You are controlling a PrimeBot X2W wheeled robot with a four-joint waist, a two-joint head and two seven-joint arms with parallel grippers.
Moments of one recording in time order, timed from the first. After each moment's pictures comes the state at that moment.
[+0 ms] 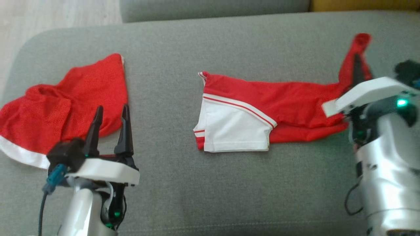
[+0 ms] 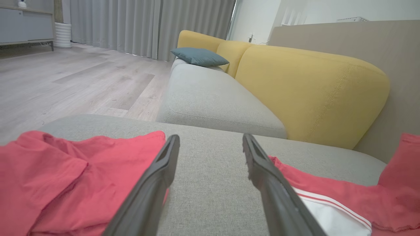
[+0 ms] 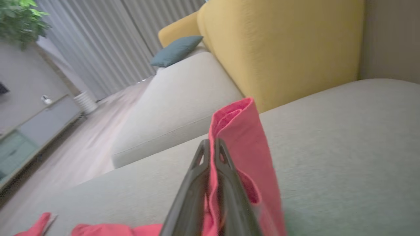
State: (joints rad) left arm -0.16 0.04 -0.10 0.21 -0.28 -0.07 -0.25; right arm -0.65 -0.06 -0.20 0.74 0.27 0.12 0.01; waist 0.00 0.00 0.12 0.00
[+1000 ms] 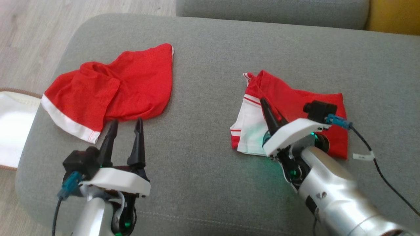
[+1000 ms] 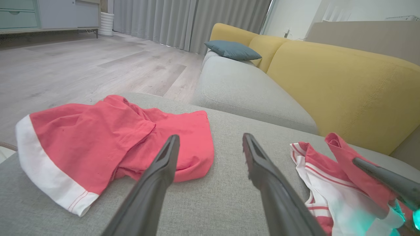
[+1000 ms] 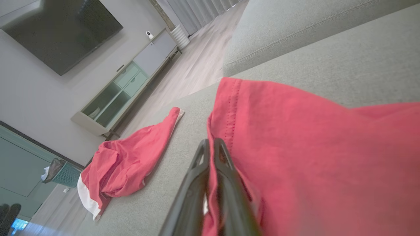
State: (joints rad) left arm -0.12 0.04 -0.17 0.23 -0.31 -0.04 -0.25; right arm -0.63 -0.06 0.68 0.91 0.99 0.12 -0.22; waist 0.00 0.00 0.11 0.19
